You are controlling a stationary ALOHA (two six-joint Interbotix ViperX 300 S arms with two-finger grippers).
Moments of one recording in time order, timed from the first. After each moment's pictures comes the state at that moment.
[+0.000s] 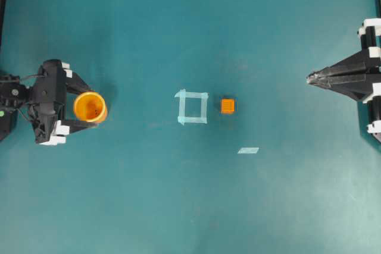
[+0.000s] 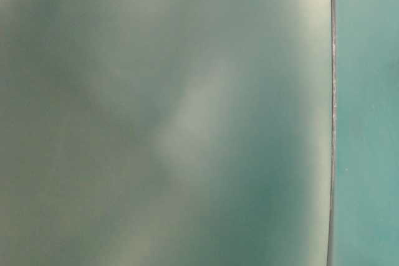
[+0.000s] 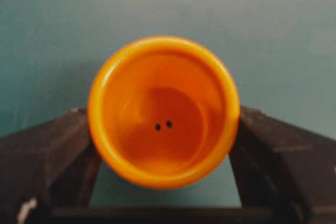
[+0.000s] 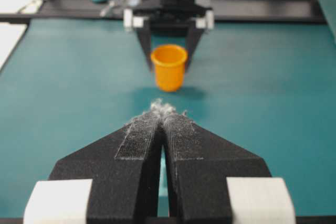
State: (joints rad) left arm 0.02 -0.32 1.34 0.01 -0.43 -0.02; right arm 0.00 -0.95 1.12 0.00 -0.12 0.00
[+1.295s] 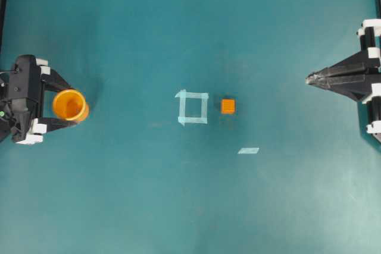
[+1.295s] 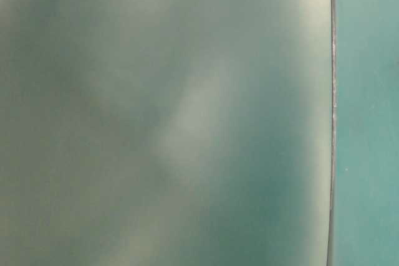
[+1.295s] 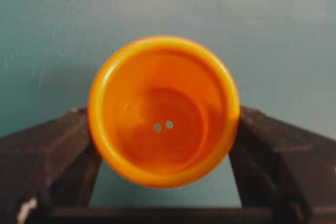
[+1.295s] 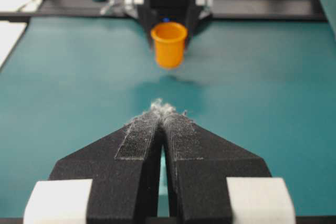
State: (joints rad) left arm 0.01 -0.64 1.40 0.01 -0.17 -0.03; right arm 0.00 -0.95 1.12 0.00 -0.12 0.01
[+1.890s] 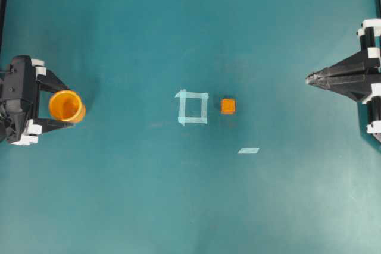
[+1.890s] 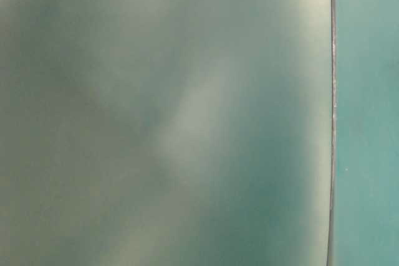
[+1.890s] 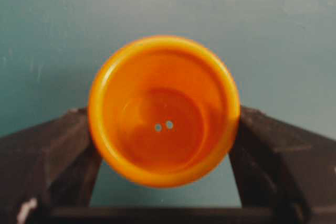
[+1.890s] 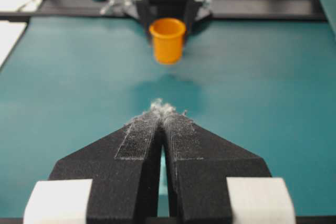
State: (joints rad) left arm 0.00 -0.71 1.41 0.01 -0.11 -0.02; right arm 0.00 -0.95 1.12 0.00 -0.12 0.00
